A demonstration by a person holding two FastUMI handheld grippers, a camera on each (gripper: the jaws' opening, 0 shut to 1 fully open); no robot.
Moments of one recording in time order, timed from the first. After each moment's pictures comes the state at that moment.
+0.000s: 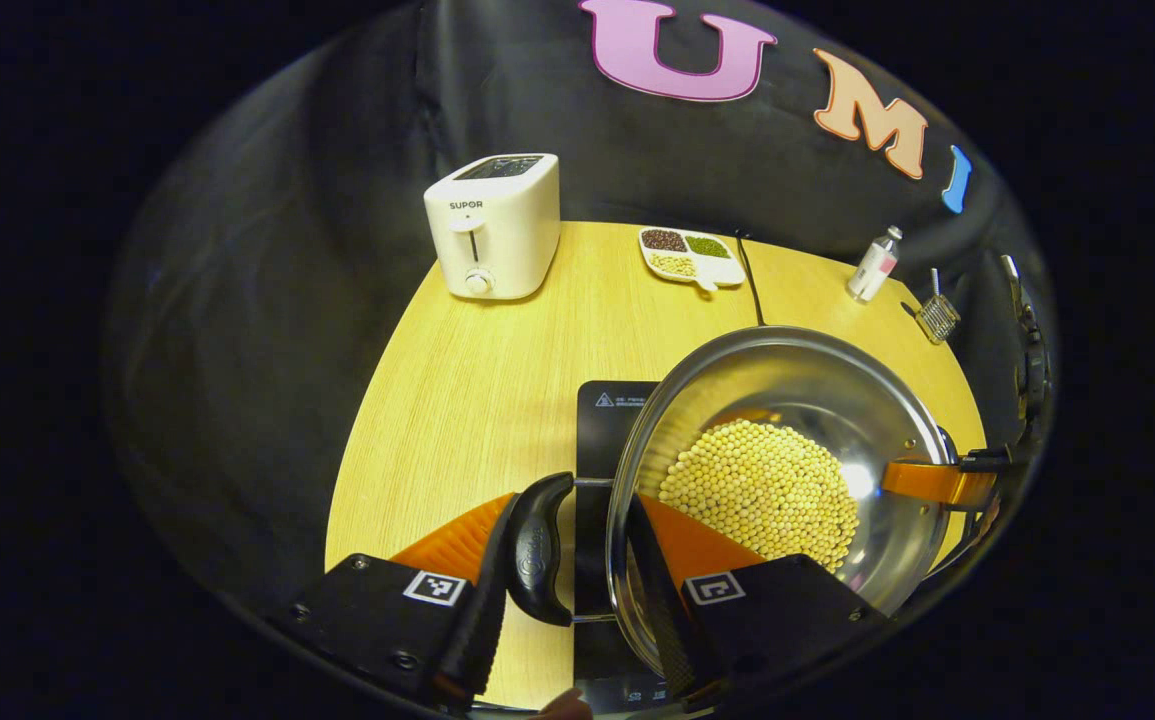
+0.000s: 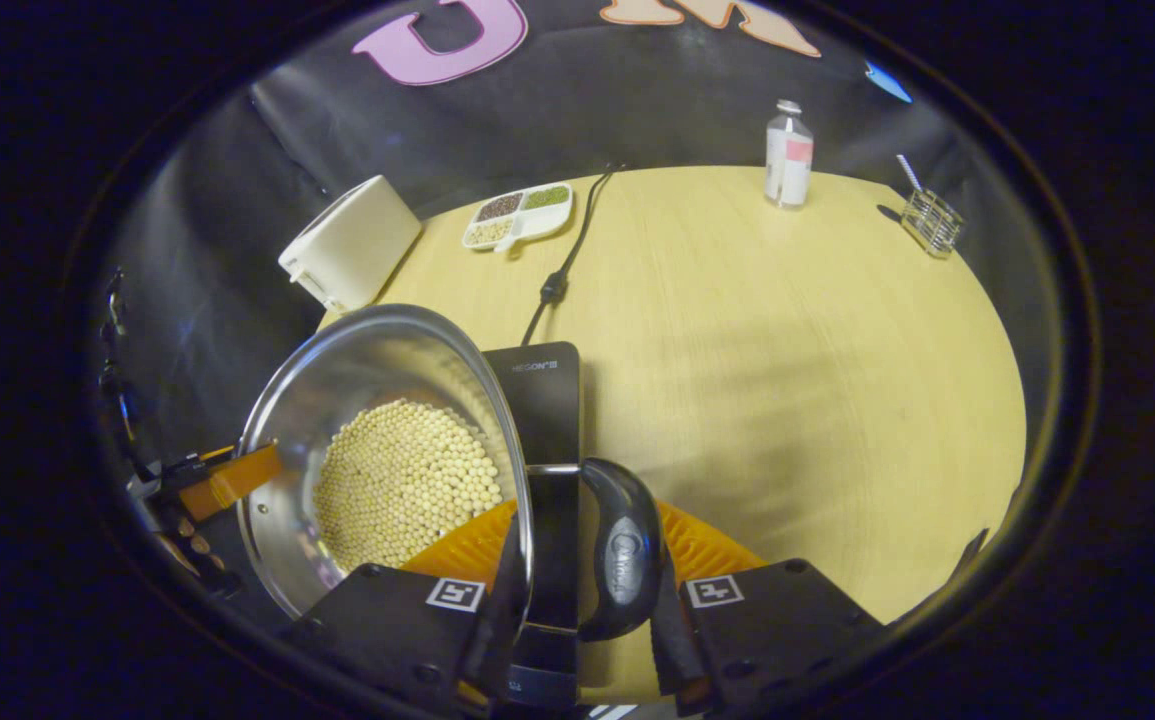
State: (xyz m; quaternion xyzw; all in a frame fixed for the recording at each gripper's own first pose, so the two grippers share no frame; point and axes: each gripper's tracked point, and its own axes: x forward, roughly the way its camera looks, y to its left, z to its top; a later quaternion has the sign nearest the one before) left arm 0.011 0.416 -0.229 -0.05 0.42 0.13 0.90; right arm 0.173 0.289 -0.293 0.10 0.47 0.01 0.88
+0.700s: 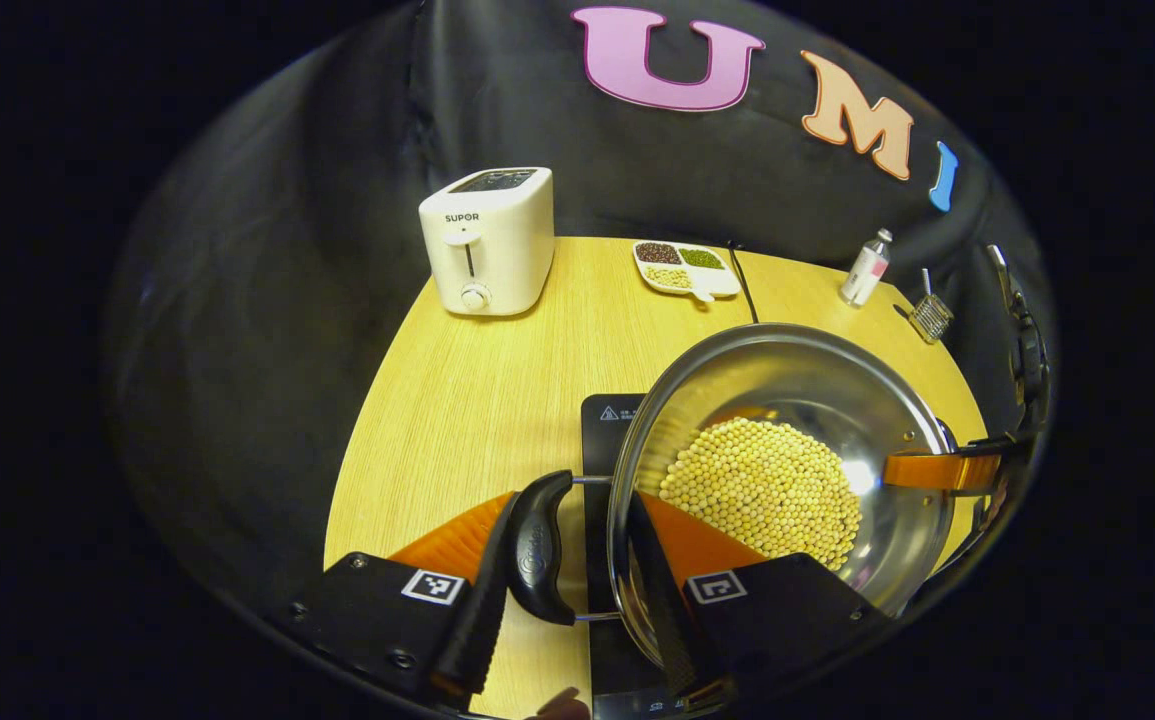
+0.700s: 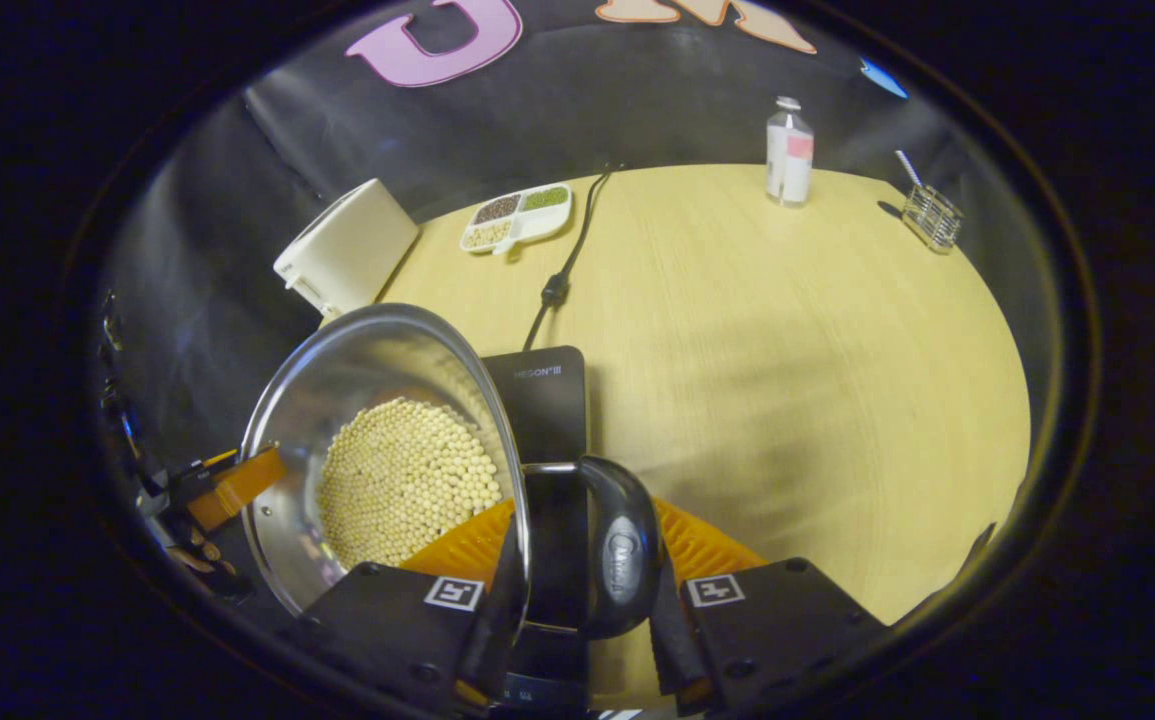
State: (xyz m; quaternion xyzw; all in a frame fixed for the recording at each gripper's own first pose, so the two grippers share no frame) left arm 0.017 0.422 -0.232 -0.04 0.39 0.12 0.91; right arm 0.180 0.290 -0.295 0.11 0.47 0.00 0.88
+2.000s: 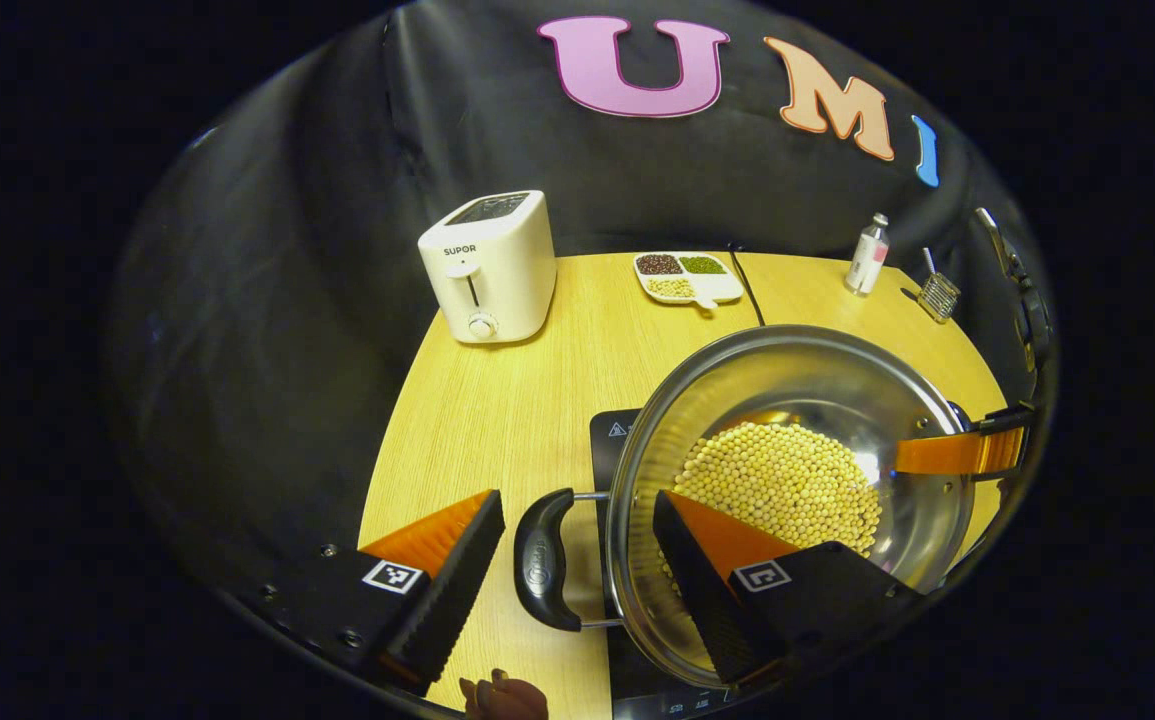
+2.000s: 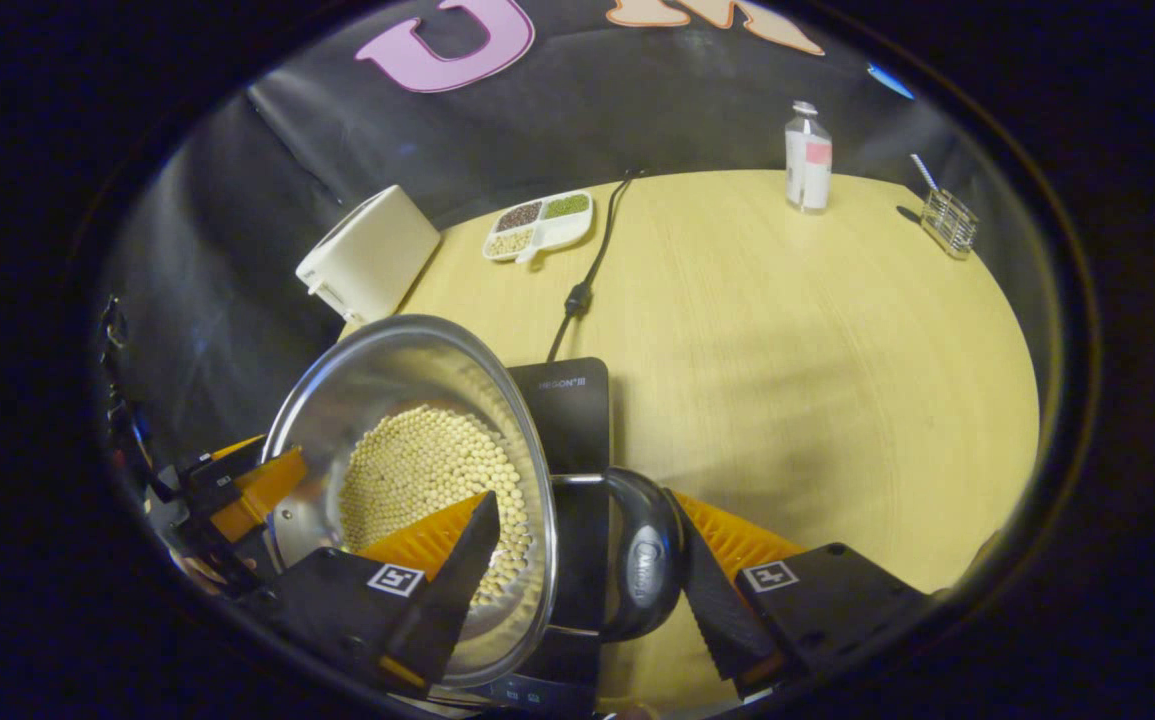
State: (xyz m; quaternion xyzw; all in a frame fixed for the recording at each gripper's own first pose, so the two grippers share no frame) left arm 0.021 0.424 -0.217 0.02 0.37 0.12 0.92; right arm 0.186 0.298 -0.287 0.13 0.46 0.03 0.88
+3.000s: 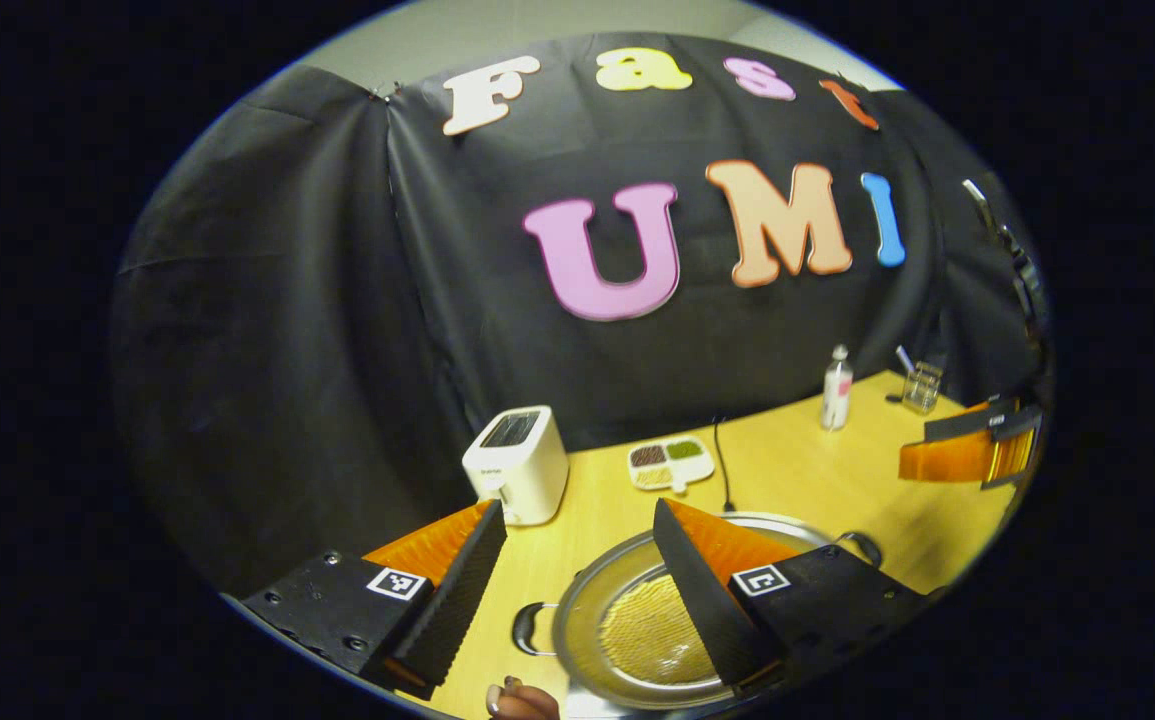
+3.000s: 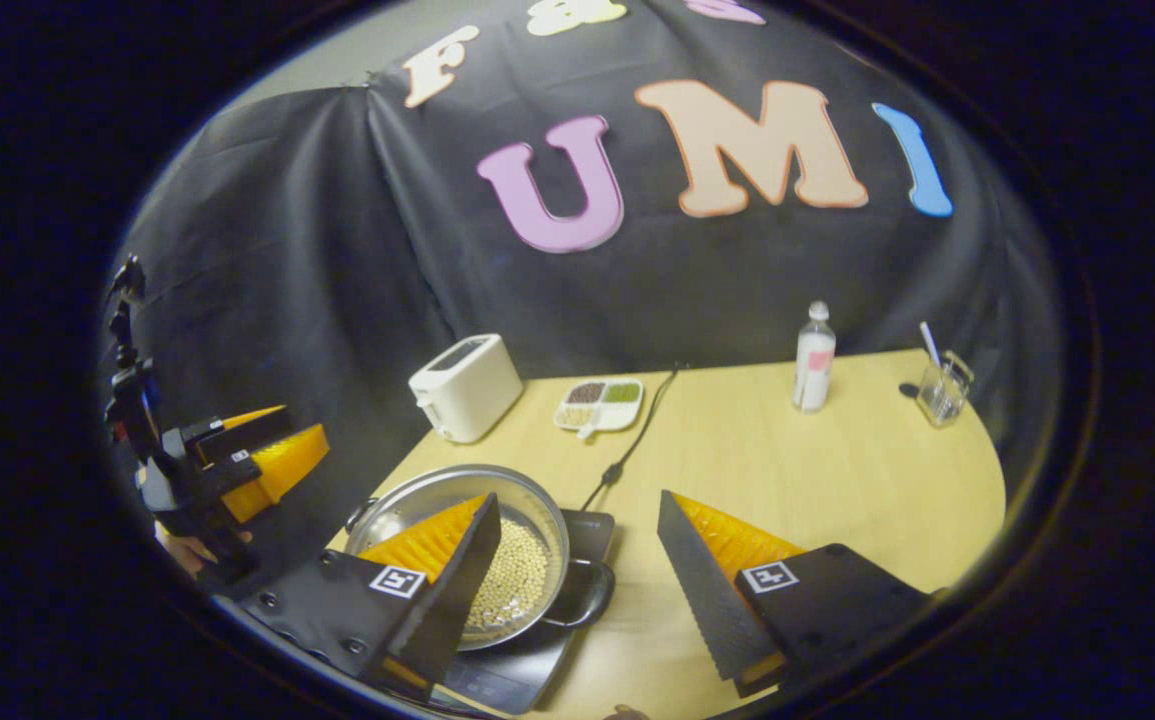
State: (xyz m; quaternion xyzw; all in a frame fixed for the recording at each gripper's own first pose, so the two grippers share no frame) left arm 0.031 0.311 -0.022 0.12 0.10 0.15 0.98; right arm 0.167 0.242 -0.096 0.08 0.19 0.14 0.97
